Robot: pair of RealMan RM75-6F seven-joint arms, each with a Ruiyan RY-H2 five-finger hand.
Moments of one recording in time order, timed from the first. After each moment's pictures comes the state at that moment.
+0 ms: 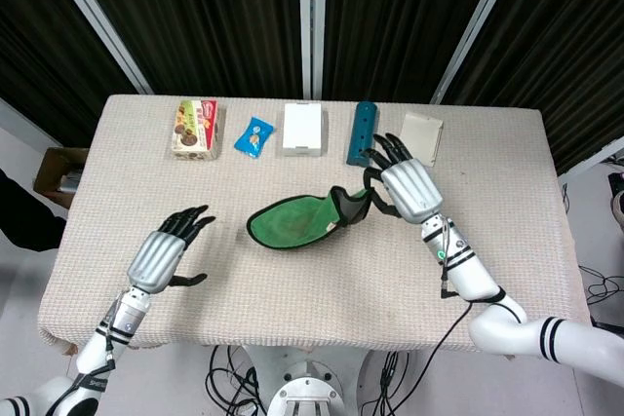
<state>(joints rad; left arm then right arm) -0.34 -1.41 -0.06 -1.61 1.56 1.23 0.07 0.75 -1.39 0.25 -1.58 -1.30 1.07 -0.16</state>
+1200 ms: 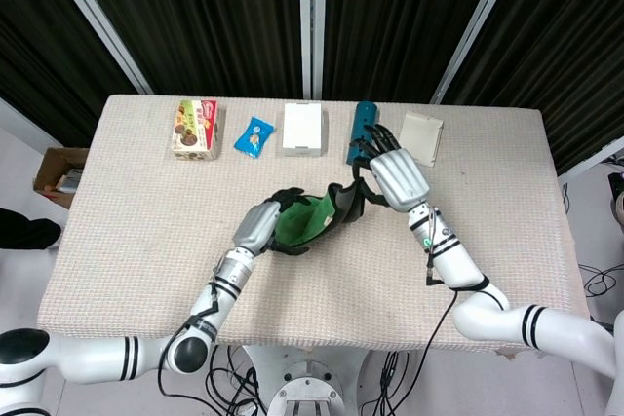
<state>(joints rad) -0.73 -1.76 -0.36 -1.71 0.86 1.03 0.26 0.80 -1.45 0.29 -1.52 -1.24 1.03 -0.16</state>
